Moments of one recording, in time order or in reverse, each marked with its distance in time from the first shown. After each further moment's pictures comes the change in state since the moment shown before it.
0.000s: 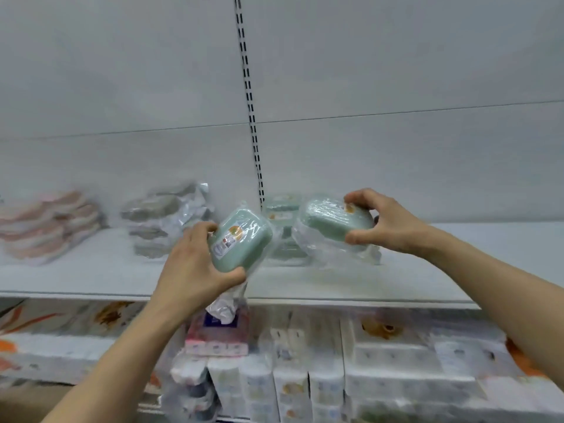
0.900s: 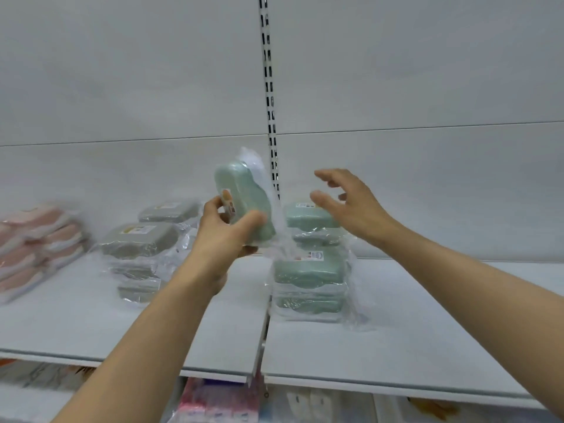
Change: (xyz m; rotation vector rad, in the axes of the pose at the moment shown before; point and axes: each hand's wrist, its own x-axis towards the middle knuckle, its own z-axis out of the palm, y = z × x) left_hand 0.143 -0.002 0.021 -0.966 -0.004 -0.357; right_hand 0.173 -0.017 0.067 -0.011 0.203 -0.222
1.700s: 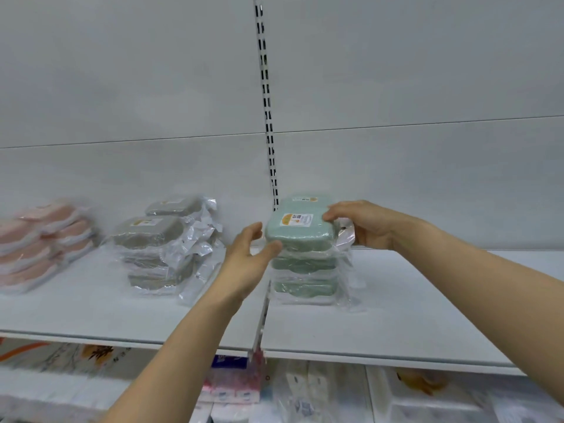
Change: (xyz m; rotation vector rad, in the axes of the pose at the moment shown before) left_hand -0.032 -0.043 0.016 0.310 -0.114 0.064; right_hand -0.030 -0.009 -0.022 0.615 -0.317 0.723
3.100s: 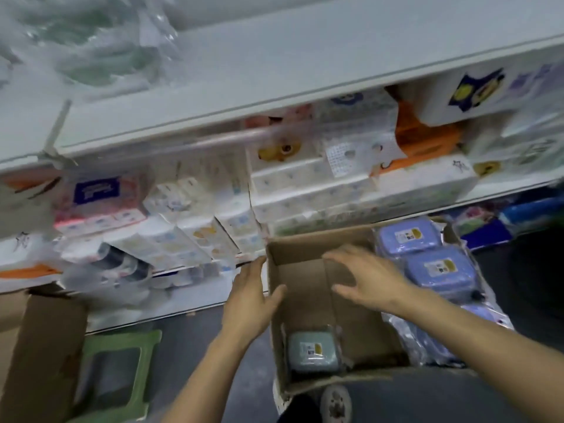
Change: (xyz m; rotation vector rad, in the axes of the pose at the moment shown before) left_hand -0.308 -0.191 0.209 0.606 -0.589 -0.142; right_hand -0.310 0.391 -0.058 -1.046 -0.002 0.136
